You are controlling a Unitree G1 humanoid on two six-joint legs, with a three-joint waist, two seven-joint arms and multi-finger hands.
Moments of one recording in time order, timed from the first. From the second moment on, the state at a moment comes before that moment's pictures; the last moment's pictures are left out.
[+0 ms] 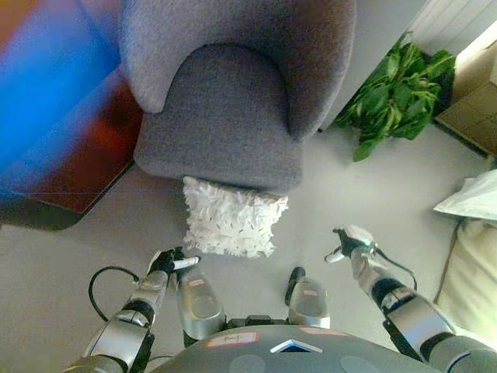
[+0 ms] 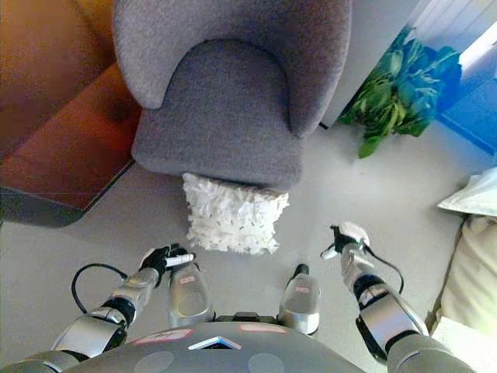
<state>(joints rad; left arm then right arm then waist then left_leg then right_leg) -0.22 0.32 -0.28 1.20 -0.24 -0.04 0.05 -0.38 -0.36 0.55 1.18 -0.52 0.14 -0.18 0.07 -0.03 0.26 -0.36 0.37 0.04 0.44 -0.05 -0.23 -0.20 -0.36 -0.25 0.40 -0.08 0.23</state>
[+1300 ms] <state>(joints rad) -0.15 0.39 -0.21 1.01 -0.64 -0.07 -0.03 -0.83 -0.57 0.62 1.19 -0.39 0.21 -0.10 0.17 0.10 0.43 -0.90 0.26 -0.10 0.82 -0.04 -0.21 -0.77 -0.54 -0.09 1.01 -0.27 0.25</state>
